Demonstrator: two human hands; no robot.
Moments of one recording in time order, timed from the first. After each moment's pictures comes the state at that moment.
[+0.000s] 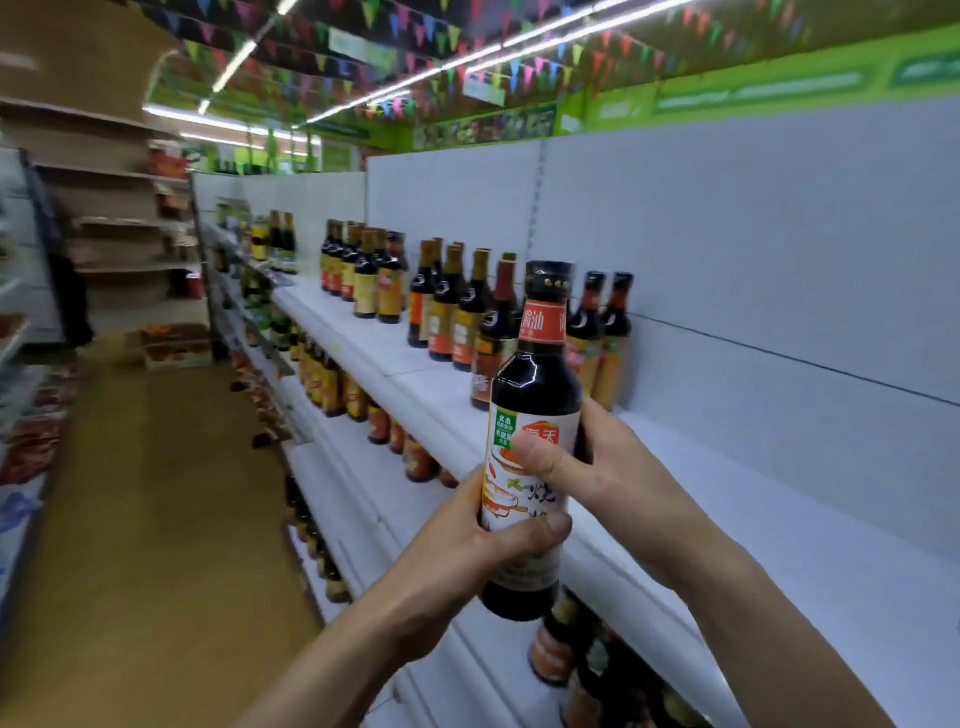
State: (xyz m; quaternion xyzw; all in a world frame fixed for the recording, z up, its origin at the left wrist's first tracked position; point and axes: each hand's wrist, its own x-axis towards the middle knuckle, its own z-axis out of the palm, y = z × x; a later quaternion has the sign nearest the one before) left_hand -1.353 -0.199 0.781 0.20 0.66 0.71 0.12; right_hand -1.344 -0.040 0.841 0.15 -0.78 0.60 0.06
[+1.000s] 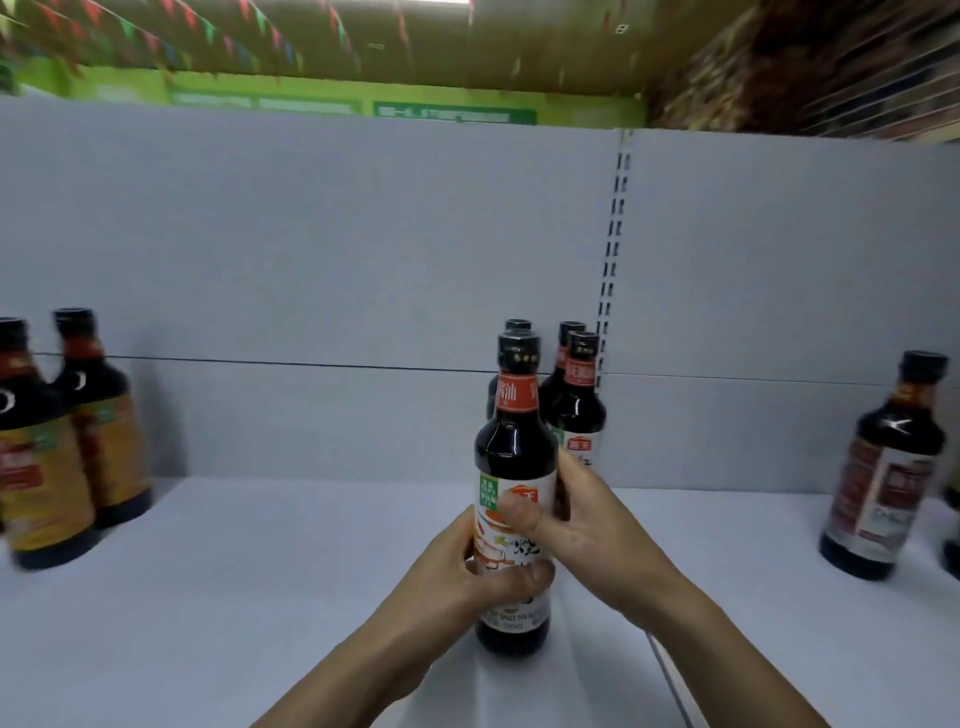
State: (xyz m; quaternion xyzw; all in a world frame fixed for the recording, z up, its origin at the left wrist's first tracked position) left_hand -1.331 0.103 0.784 0.50 0.56 0.53 0.39; right_hand -1.190 0.194 0.824 -0.18 -0.79 0.49 0.33
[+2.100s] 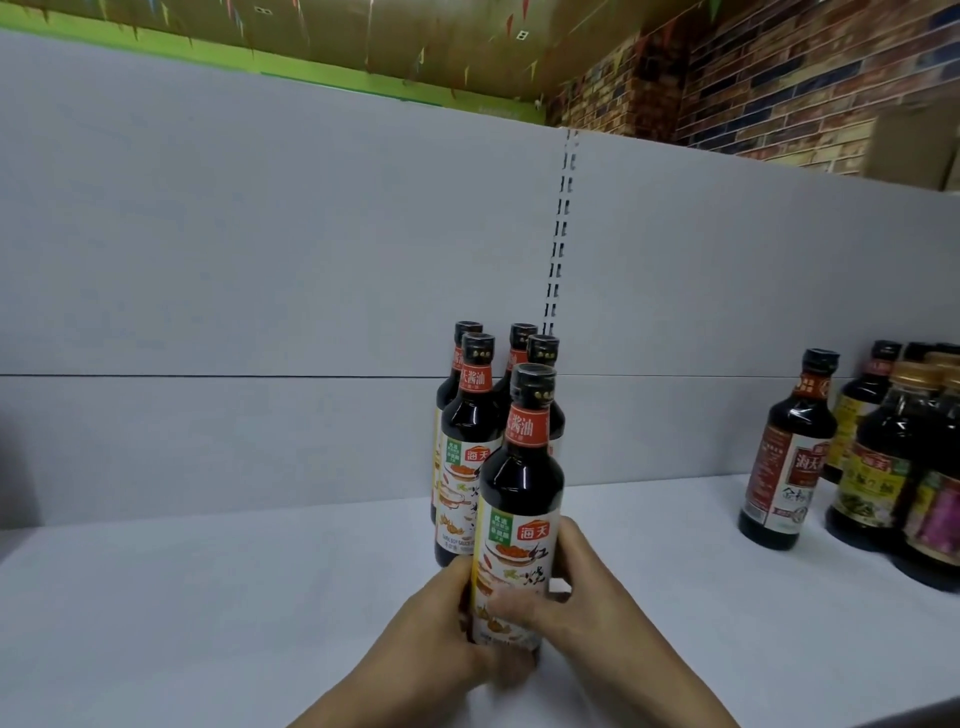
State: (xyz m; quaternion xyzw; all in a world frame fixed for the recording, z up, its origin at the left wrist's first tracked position) left_hand -1.349 0.136 0.753 0.59 0.56 0.42 0.41; right_hand -1.181 0.185 0.774 -0.37 -0.70 0.50 0.34
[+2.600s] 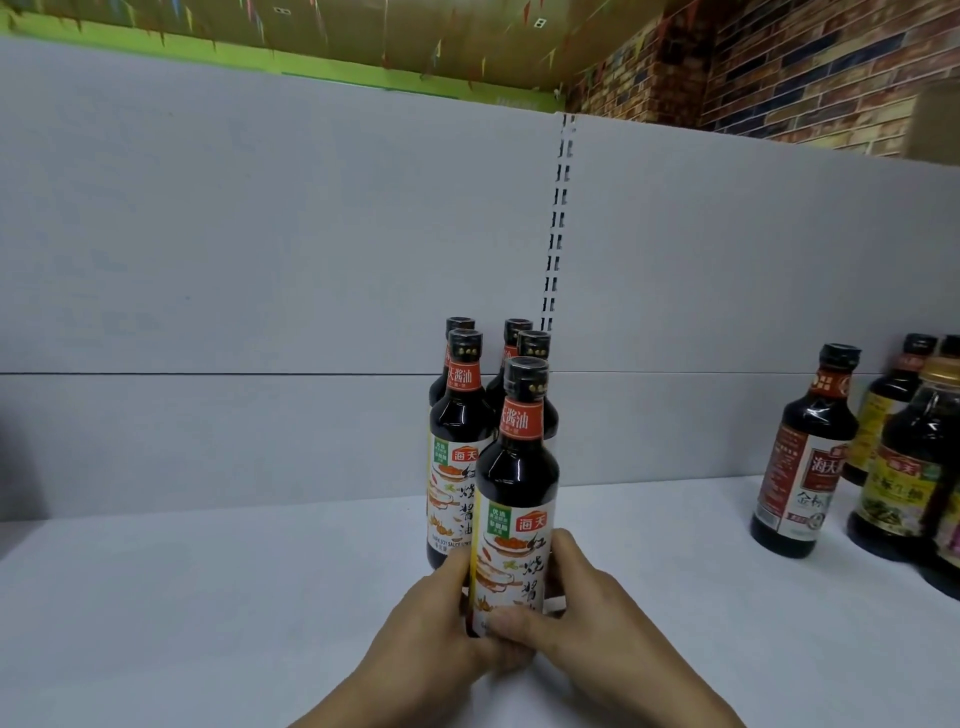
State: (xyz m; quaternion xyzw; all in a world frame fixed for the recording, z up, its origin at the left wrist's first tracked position) left_hand -1.333 0.148 0.751 0.60 0.60 0.43 0.32; right_hand -1.165 0.208 0.769 -0.41 -0.78 0.39 0.26
